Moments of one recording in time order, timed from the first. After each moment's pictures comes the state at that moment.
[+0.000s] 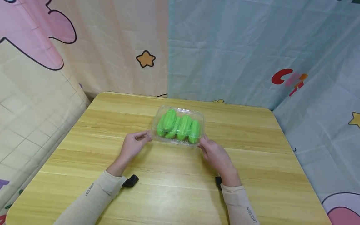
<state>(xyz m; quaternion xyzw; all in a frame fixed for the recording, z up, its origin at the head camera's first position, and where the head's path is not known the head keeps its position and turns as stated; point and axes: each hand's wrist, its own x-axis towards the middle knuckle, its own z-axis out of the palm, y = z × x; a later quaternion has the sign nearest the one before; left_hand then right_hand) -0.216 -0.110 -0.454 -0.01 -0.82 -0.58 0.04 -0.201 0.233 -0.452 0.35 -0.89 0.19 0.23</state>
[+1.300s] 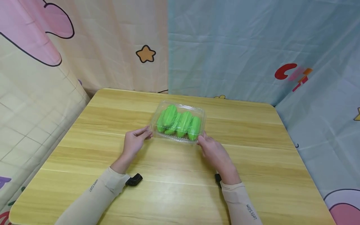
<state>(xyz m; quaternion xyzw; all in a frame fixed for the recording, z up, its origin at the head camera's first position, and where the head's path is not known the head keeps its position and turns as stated) -0.222 -0.101 -0.459 0.05 -0.71 -0.70 0.07 -0.199 0.222 -0.451 0.35 -0.89 0.16 0.22</state>
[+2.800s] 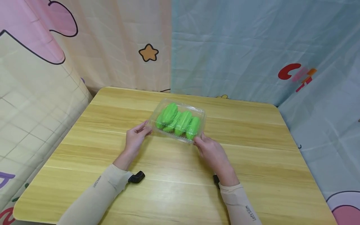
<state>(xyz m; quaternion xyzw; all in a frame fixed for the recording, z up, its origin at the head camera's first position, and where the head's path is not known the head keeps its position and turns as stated) -0.231 -0.103 -0.462 0.11 -0.65 -0.75 0.07 -0.200 0.206 -0.452 0.36 -0.88 0.16 0.26</state>
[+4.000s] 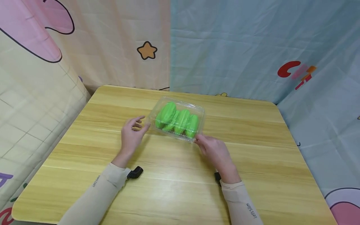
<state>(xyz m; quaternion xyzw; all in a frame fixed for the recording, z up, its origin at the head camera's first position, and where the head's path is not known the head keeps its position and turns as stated) -0.236 -0.116 -0.465 -0.02 -0.81 -0.54 0.25 -0.199 0.214 -0.446 0.35 -0.89 0.16 0.26</state>
